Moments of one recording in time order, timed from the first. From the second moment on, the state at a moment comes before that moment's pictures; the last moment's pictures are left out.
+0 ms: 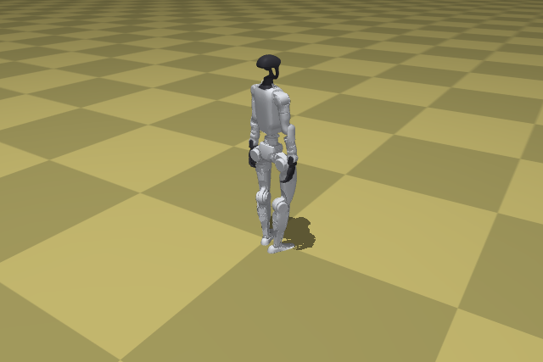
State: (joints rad) left arm 0.08 0.11 0.37 1.61 0.11 0.15 -0.21; right arm -0.05 -0.11 0.14 1.50 -0.36 0.20 0.28; waist -0.24 0.02 -0.12; left_leg -0.03 -0.04 0.41 -0.04 -0.16 0.08; right_leg -0.03 0.00 -0.29 0.05 -0.10 -0.01
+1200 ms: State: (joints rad) left arm 0.02 0.12 0.33 1.60 0.14 0.16 -0.21; right arm -0.08 -0.12 0.07 1.53 -0.33 0.24 0.25; waist -0.47 0.09 -0.11; left_leg 0.05 0.06 0.77 -0.01 -0.33 0.04; right_leg -0.16 0.18 0.27 0.02 0.08 0.05
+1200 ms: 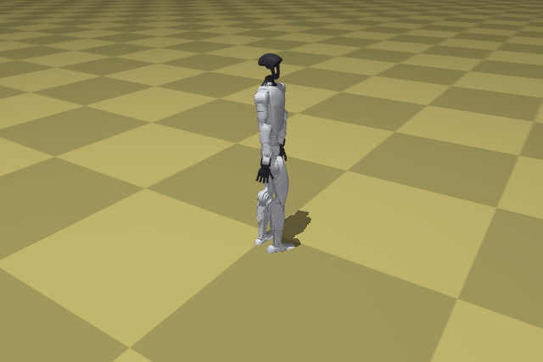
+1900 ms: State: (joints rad) left arm 0.04 0.10 0.32 1.62 0.17 0.17 -0.24; right arm -0.07 -0.13 0.08 1.52 -0.39 0.24 0.24; waist -0.46 0.10 -0.12; left_leg 0.03 0.04 0.64 0.00 -0.31 0.05; right_leg -0.16 0.17 0.14 0.04 0.06 -0.01
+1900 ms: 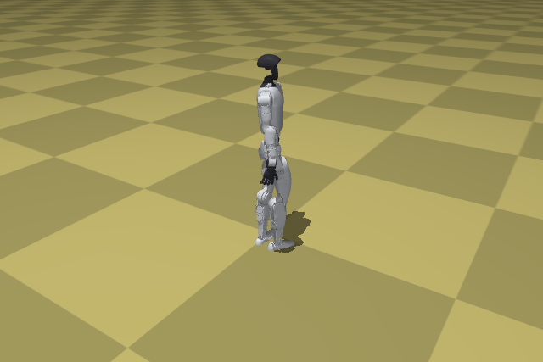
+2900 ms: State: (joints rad) left arm 0.03 0.10 0.26 1.63 0.19 0.17 -0.24; right arm -0.03 -0.15 0.05 1.53 -0.44 0.23 0.22; waist -0.30 0.09 -0.13; left_leg 0.03 0.01 0.68 -0.02 -0.30 0.07; right_leg -0.13 0.16 0.19 0.03 0.05 -0.01
